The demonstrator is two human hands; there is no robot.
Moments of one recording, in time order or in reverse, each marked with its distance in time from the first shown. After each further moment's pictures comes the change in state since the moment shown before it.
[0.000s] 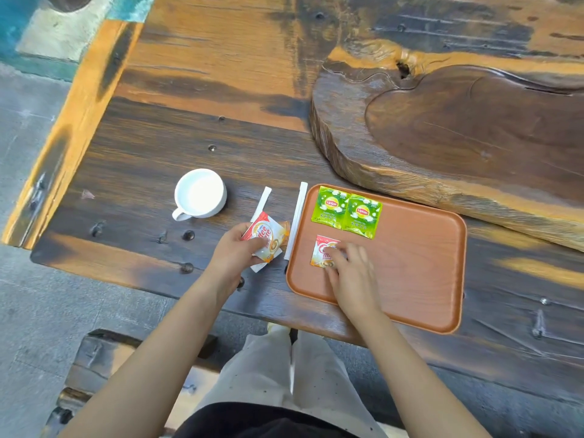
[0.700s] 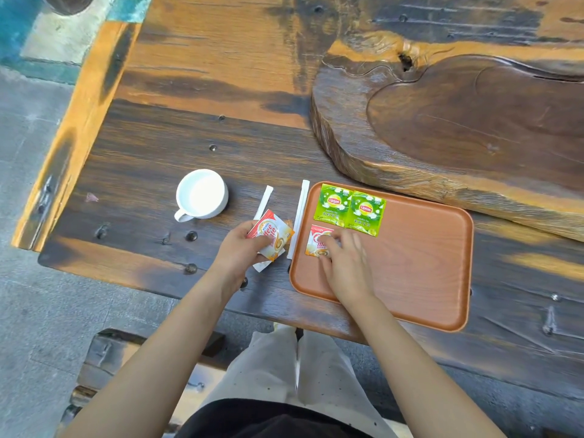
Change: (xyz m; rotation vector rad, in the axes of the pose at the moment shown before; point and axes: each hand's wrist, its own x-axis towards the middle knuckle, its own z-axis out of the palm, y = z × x) left_hand 0.006 0.000 0.003 0.032 -0.020 -0.006; right_hand 0.020 -0.012 0.006 0.055 0.022 -0.034
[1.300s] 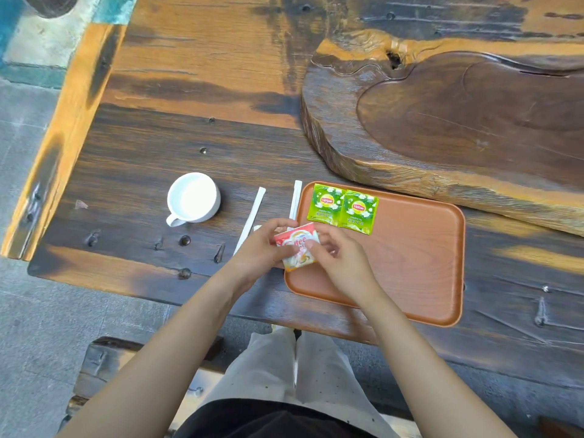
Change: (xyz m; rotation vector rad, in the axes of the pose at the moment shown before) left_hand -0.005 0.008 0.027 0.111 -0.310 0.115; right_hand 0.002 -0.027 -0.046 0.789 -0.111 0.217
